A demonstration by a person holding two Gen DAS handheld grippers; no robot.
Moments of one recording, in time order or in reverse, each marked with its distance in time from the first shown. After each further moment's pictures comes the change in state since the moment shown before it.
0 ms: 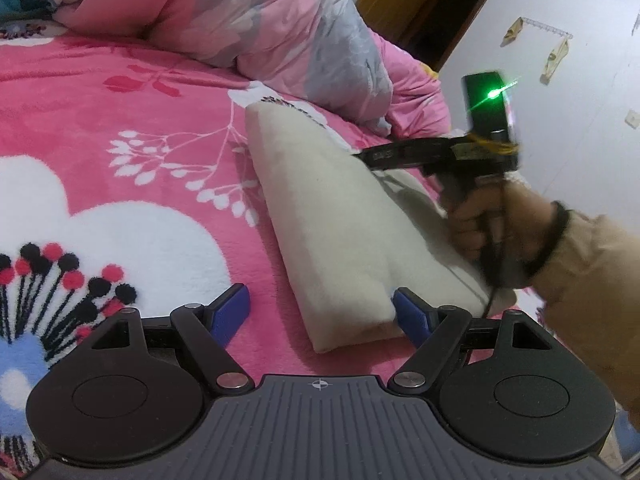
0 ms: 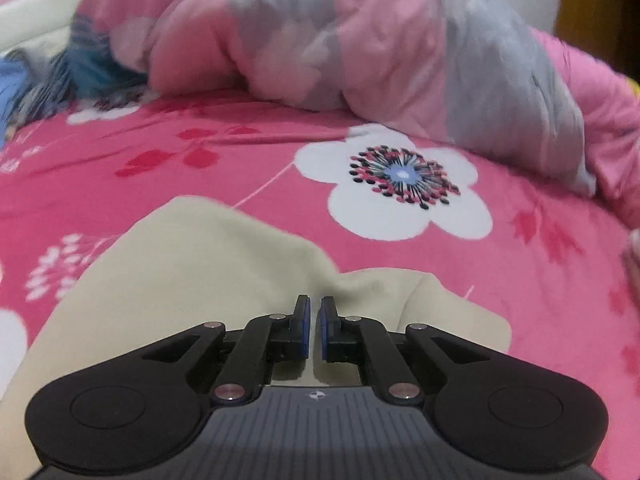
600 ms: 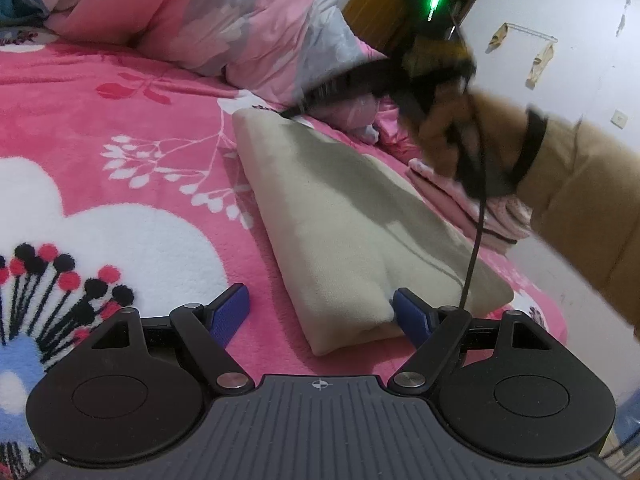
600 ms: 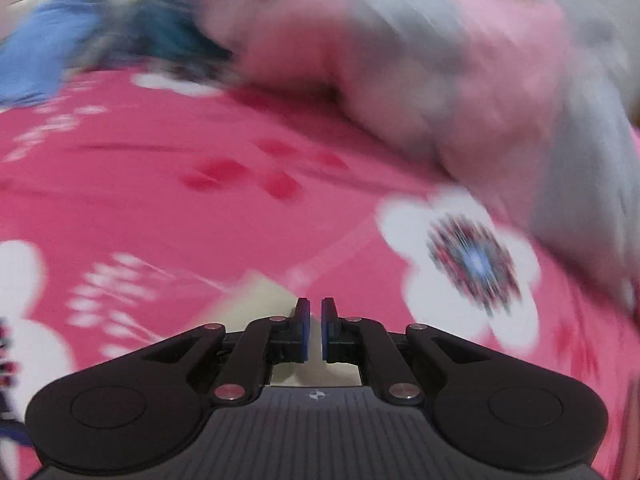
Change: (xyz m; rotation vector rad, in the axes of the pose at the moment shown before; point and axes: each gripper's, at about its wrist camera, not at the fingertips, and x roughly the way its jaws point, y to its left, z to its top) left arm 0.002 0.004 -0.005 0.028 -0.036 -0.036; right arm -0.002 0.067 0.061 -0.351 0.033 0.139
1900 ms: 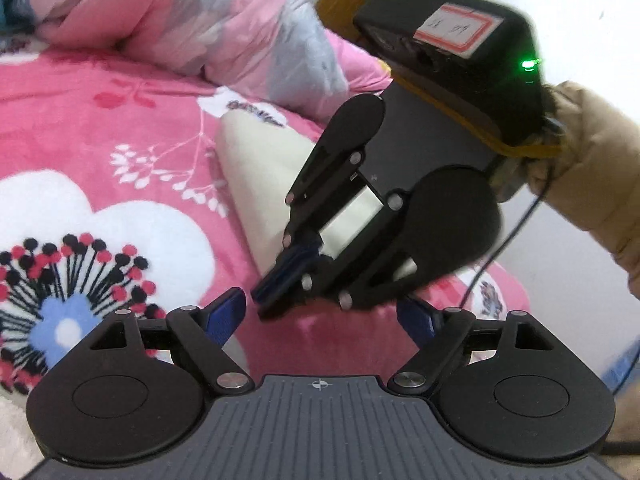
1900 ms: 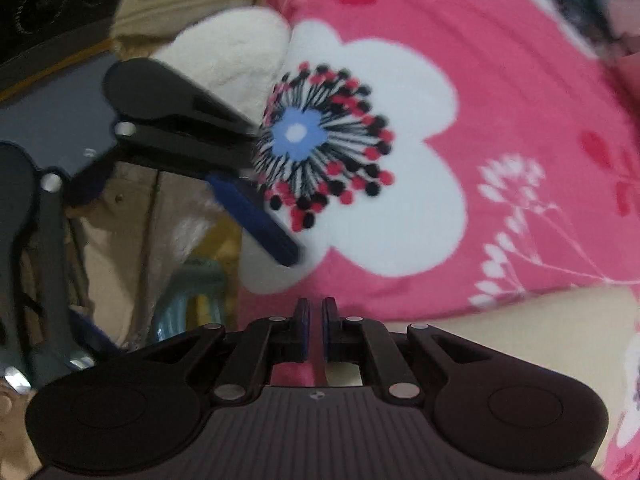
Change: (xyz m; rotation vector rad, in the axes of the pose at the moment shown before) left arm -0.072 -0.031 0.002 0.045 0.069 -0.057; right arm -0.094 0.137 -0.055 -0.602 0.378 0.522
